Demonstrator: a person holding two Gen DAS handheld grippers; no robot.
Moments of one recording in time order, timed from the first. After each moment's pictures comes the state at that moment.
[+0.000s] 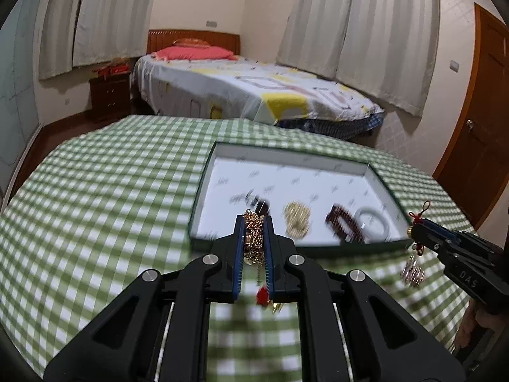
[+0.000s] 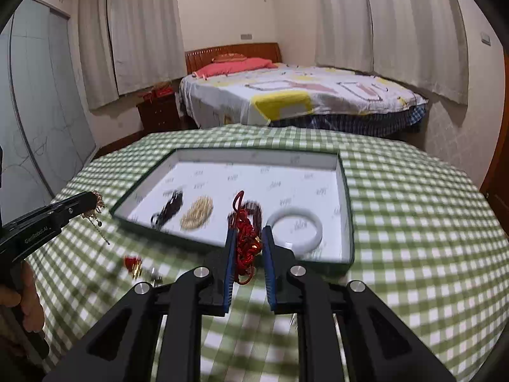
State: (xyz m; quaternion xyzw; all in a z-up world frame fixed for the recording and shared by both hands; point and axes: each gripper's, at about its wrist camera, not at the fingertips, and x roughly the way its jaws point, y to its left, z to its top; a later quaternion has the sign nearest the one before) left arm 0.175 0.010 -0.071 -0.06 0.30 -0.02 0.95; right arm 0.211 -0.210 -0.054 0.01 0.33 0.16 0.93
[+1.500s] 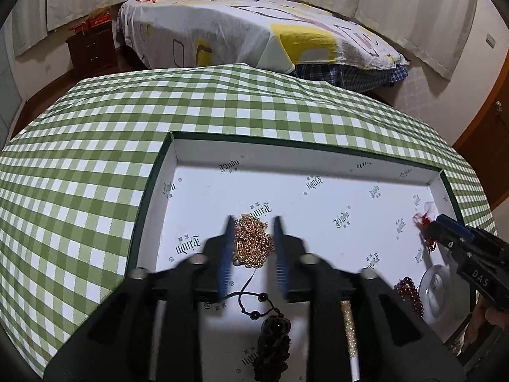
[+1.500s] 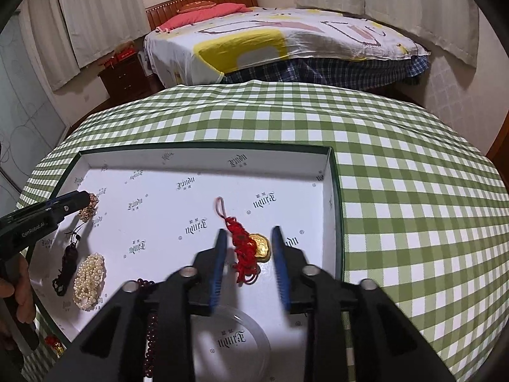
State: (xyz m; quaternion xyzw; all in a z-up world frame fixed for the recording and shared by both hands) left arm 0.392 0.001 -0.140 -0.06 0.46 -0.02 0.89; right arm 0.377 -0.228 -0.111 0.02 0.47 0.12 0.88
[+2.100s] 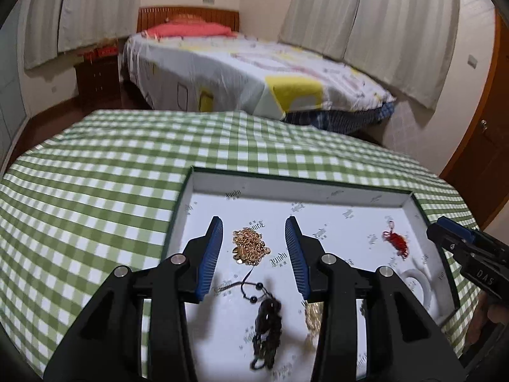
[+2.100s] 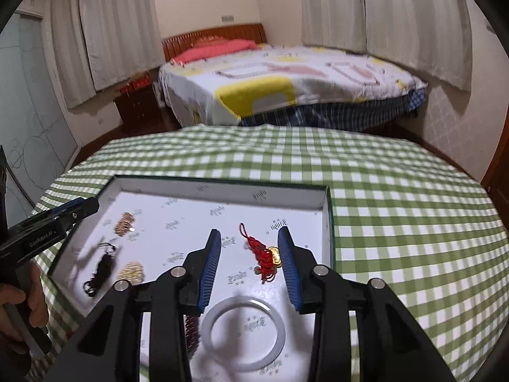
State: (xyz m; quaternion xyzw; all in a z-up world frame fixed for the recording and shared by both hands) left arm 0.326 0.014 -0.098 -0.07 0.35 -0.03 0.93; right arm 0.333 -0.226 -0.065 0.02 0.37 0.13 0.92
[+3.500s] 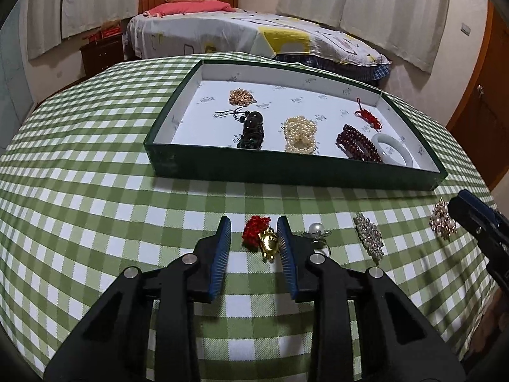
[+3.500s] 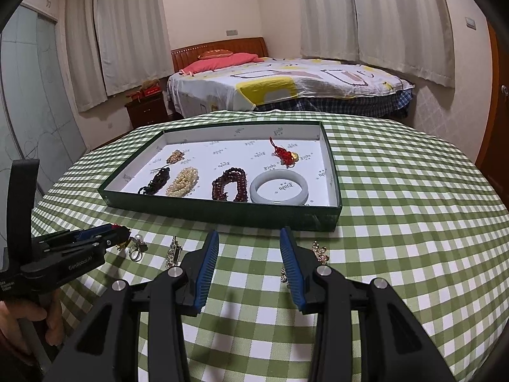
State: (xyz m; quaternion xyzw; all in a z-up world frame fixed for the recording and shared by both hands) left arm 0.186 -0.017 -0.150 -0.05 0.41 -0.02 0.91; right arm 0.181 -0.222 -0.092 0.03 0.35 0.13 0.93
